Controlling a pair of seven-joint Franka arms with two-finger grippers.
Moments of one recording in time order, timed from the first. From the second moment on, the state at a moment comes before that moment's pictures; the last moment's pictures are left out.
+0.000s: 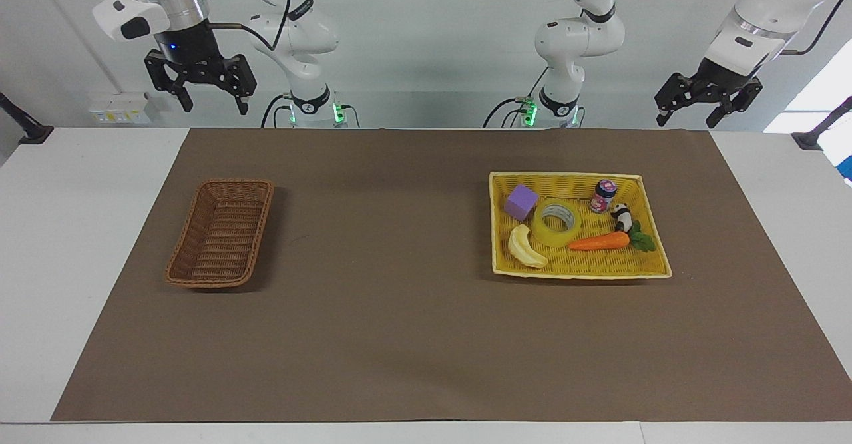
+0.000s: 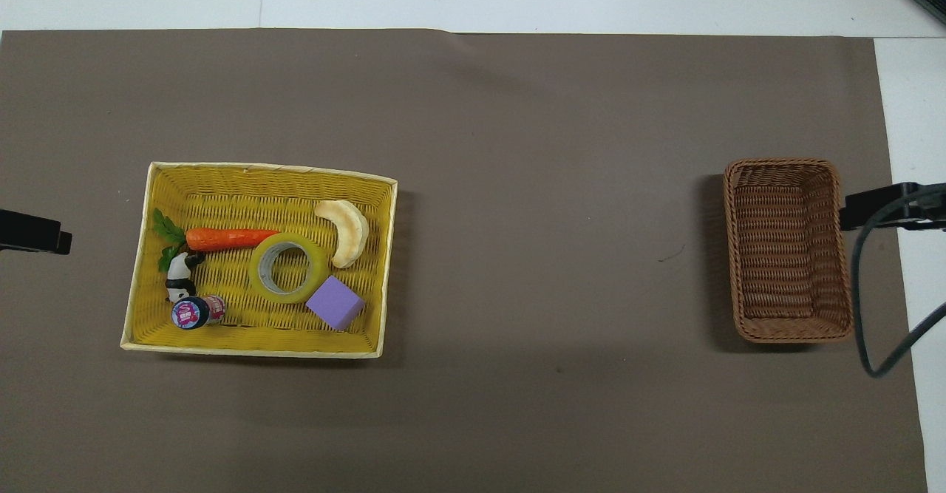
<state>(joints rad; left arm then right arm) 0.09 -0.11 -0.09 -1.62 -0.02 1.49 0.09 -0.01 -0.05 0.04 -1.48 -0.06 1.45 0.07</state>
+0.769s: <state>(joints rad) 0.09 -0.12 -0.09 -1.63 -0.02 1.48 0.09 -0.01 -0.05 0.04 -1.48 -0.06 1.45 0.07</state>
